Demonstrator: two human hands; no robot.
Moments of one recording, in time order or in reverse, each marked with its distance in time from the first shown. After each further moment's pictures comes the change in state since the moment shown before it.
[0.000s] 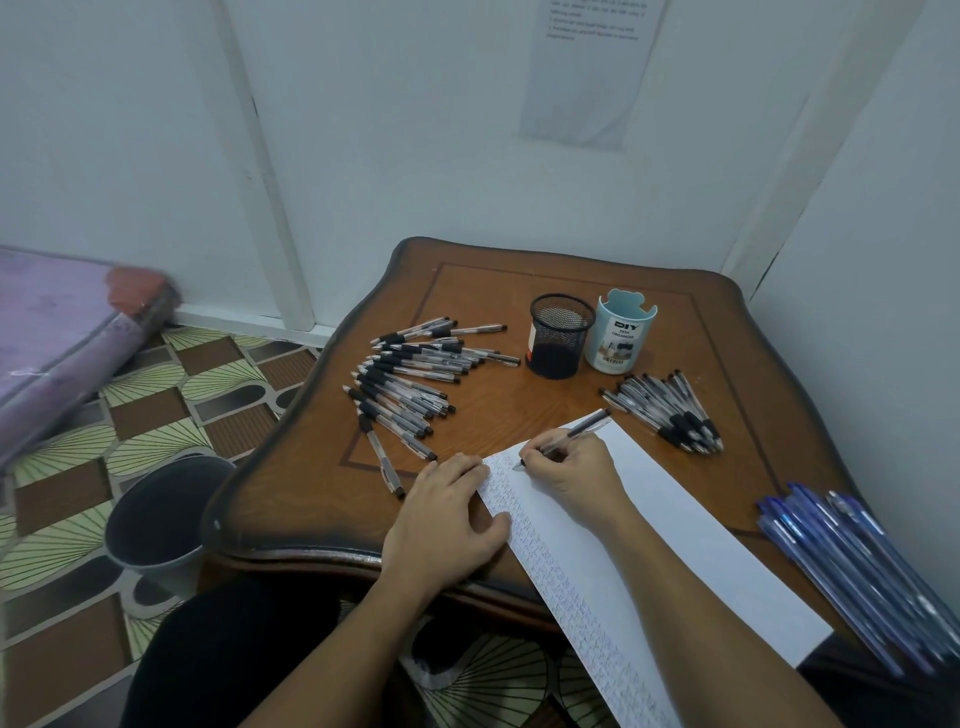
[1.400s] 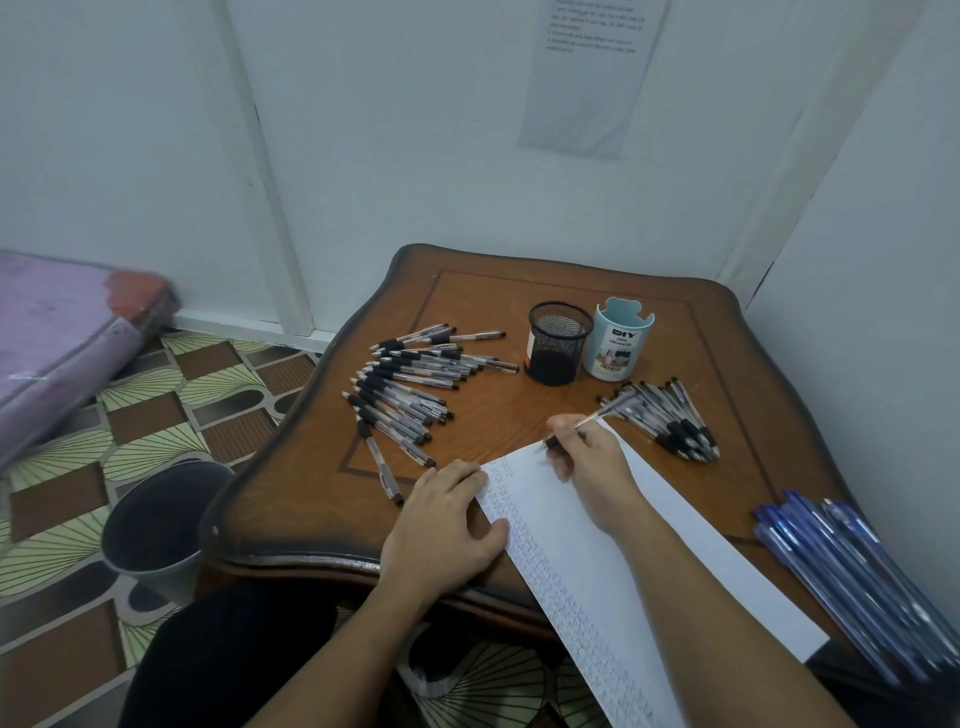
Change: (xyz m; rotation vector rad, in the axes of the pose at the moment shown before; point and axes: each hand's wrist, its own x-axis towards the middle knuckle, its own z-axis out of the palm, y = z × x) left_hand 0.000 -0.001 0.000 0.003 -0.008 0.002; right_hand 0.014 -0.004 -0.011 0.295 0.064 0.168
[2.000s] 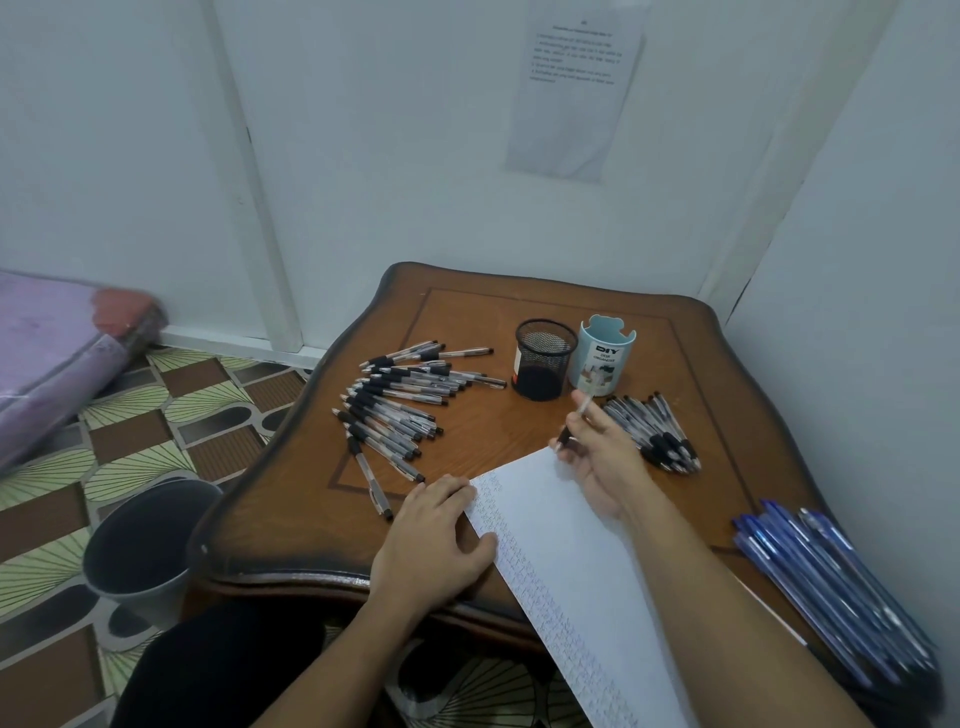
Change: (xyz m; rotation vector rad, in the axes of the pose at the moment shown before) left_hand 0.000 0.000 0.001 -0.014 0.005 -0.009; right_hand 0.009 -0.026 -0.023 0.375 0.021 0.083
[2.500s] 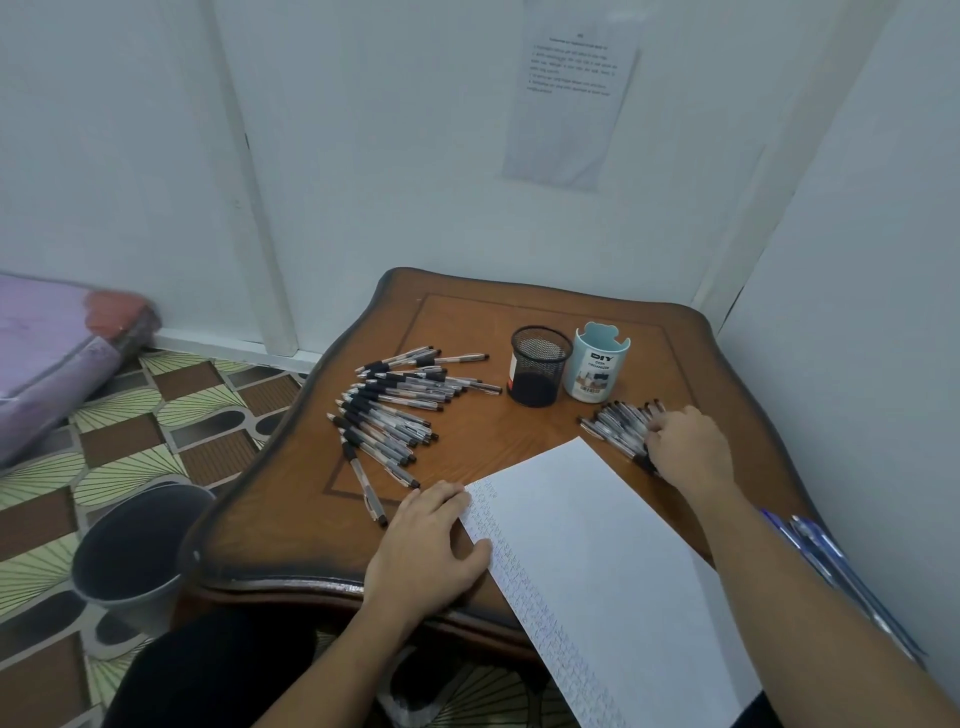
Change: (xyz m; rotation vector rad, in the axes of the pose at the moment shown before) left_hand 0.001 0.000 -0.001 0.006 -0.001 0.002; right_hand 0.020 -0.049 -0.074 -1.794 0.457 -0.224
